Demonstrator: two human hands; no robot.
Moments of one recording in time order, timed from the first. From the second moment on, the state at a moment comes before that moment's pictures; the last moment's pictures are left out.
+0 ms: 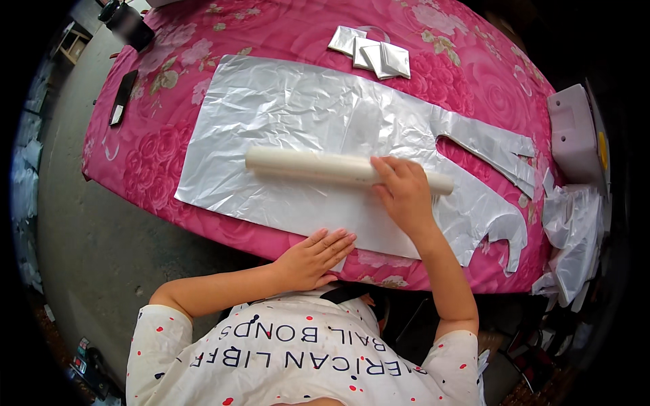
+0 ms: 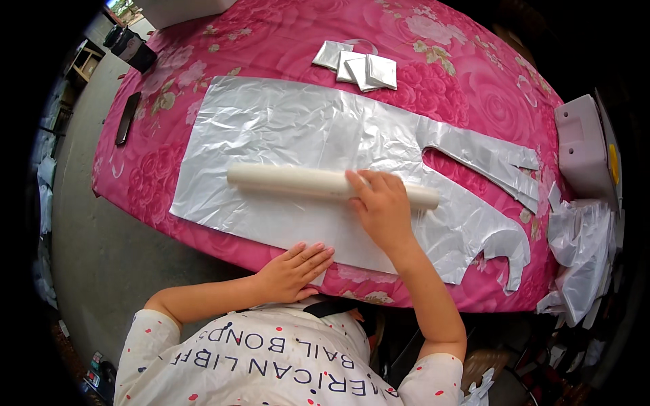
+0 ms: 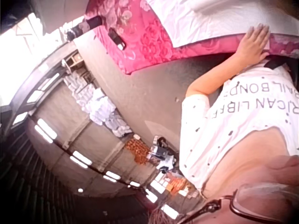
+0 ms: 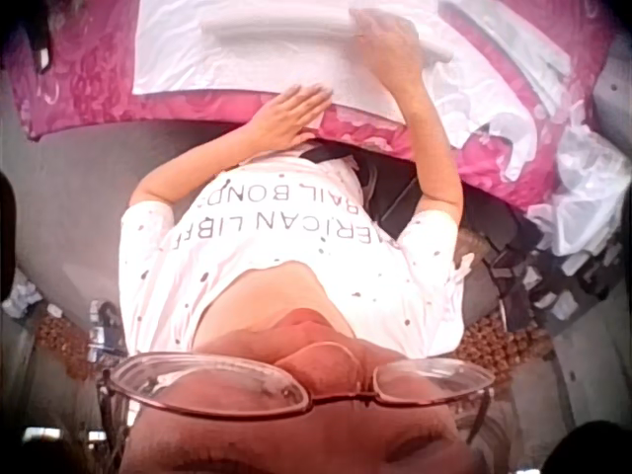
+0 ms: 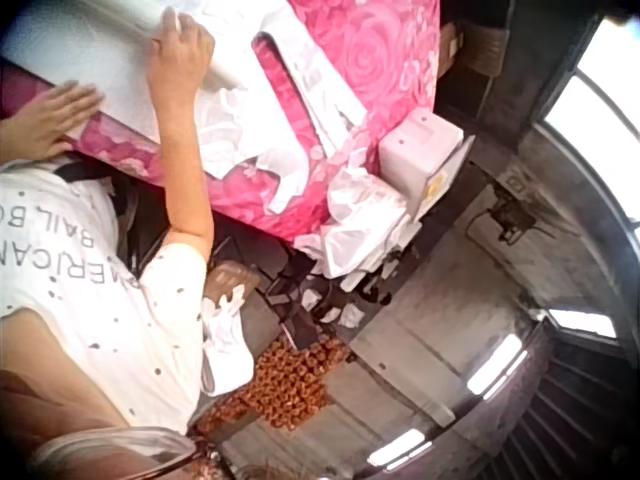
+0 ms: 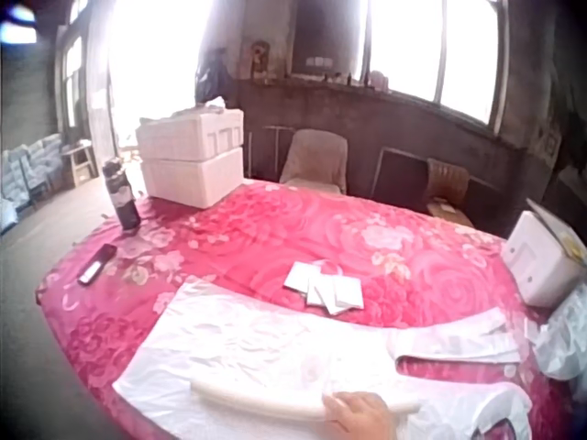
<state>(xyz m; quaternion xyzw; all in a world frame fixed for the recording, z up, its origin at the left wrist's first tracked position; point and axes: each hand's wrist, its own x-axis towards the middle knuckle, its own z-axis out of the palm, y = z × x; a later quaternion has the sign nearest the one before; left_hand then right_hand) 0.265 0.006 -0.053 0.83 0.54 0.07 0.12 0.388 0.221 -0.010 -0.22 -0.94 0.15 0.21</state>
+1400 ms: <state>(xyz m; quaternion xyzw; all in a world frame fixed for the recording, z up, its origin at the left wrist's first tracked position) 0.200 0.076 -0.041 0.75 0.55 0.35 0.12 0.390 0.183 -0.029 -0.19 -0.90 0.29 0.27</state>
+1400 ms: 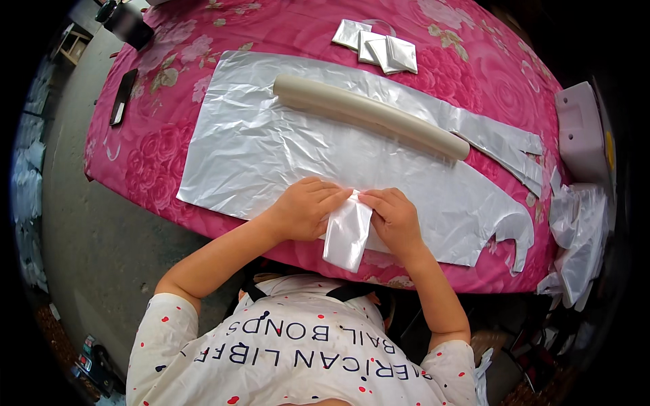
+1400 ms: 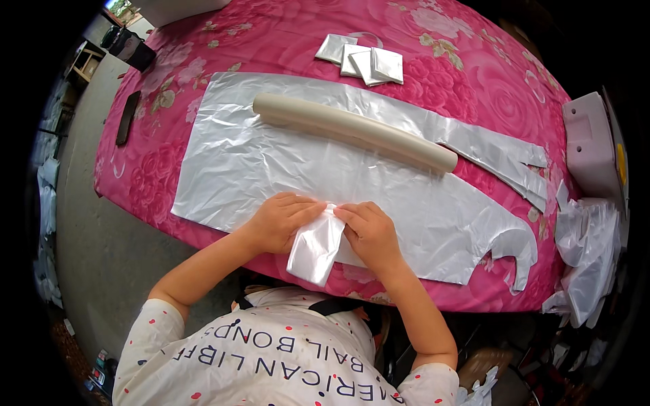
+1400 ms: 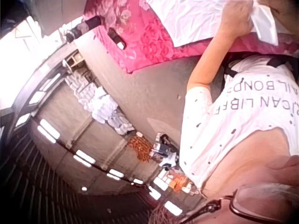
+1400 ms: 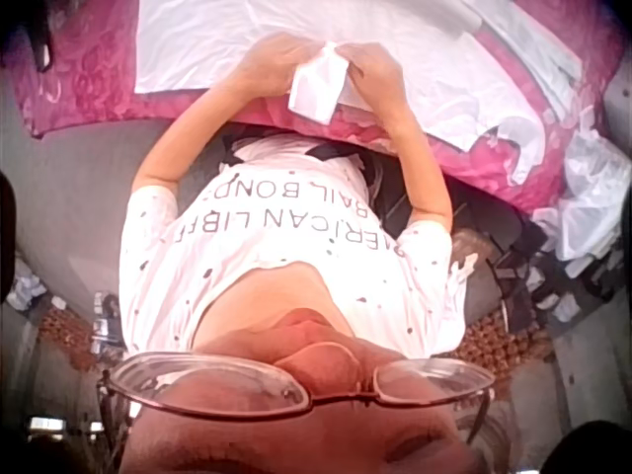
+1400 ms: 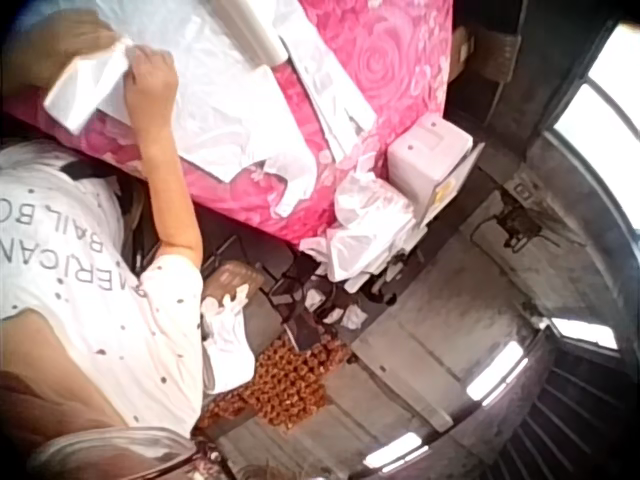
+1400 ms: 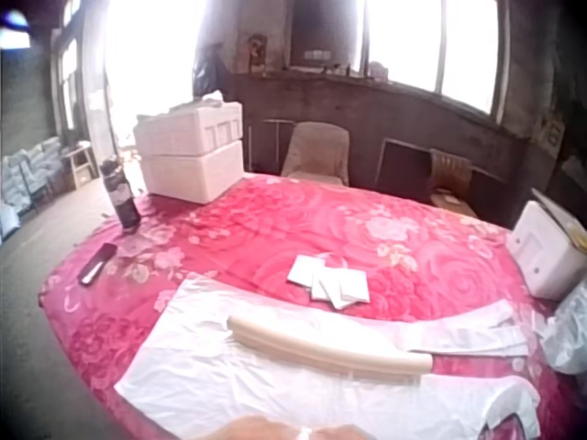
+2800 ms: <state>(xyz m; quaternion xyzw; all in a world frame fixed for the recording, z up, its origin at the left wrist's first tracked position) 0.209 0.056 -0.042 0.78 0.54 0.31 0.07 0.396 0.183 -0.035 -0.11 -0.92 0.27 0.25</state>
